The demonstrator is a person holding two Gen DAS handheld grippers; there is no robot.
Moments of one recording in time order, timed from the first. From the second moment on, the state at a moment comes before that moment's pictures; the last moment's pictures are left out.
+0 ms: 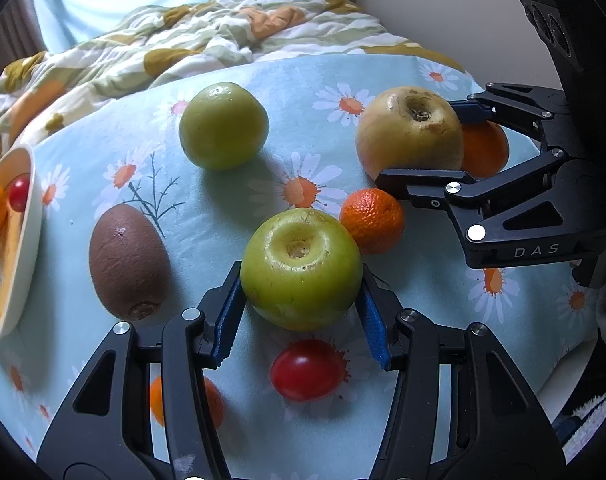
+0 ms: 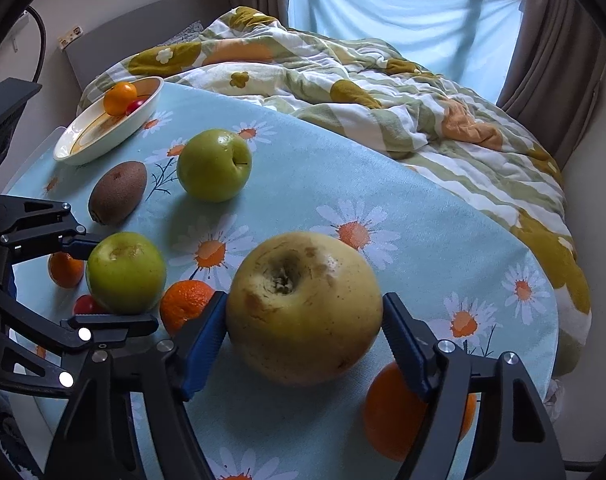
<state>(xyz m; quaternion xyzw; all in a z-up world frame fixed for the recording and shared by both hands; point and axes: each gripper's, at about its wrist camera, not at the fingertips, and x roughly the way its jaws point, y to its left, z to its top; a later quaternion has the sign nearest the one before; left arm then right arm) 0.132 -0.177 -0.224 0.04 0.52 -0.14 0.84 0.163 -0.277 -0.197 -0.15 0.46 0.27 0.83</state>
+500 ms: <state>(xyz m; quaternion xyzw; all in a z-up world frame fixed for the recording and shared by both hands) 0.125 -0.174 -0.193 0.03 0.50 -0.14 0.86 0.153 -0.276 -0.167 -0.12 0.45 0.27 0.84</state>
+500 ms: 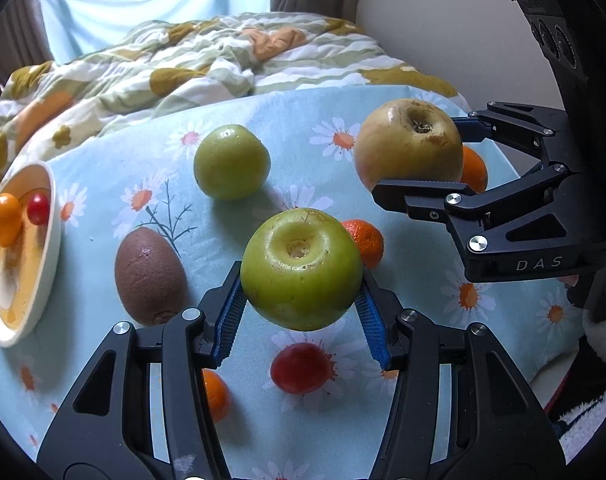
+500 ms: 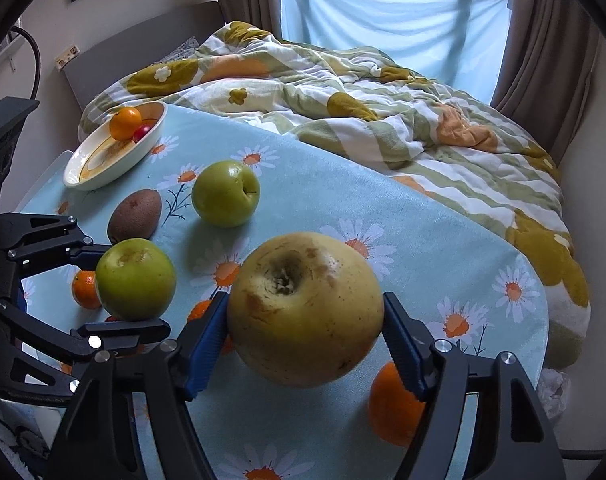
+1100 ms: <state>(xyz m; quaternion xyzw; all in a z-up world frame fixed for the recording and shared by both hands) 0.107 -0.108 -0.123 0.01 0.45 -0.13 0.89 0.133 -0.241 -0.092 -0.08 0.44 0.24 0.86</state>
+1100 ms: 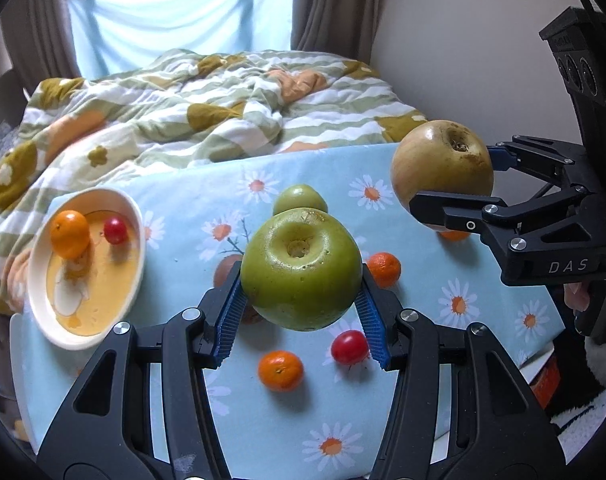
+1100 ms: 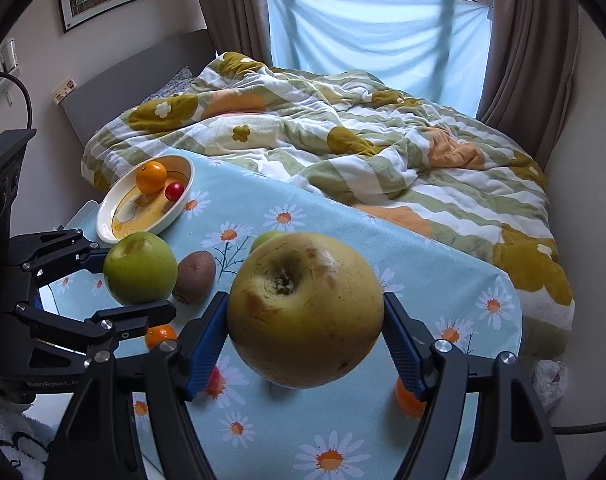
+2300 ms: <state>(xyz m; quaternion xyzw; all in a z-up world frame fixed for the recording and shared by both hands) 0.174 0.164 -0.183 -0.01 0.51 -0.07 0.86 0.154 -0.012 -0.119 -0.01 0.47 0.24 0.85</state>
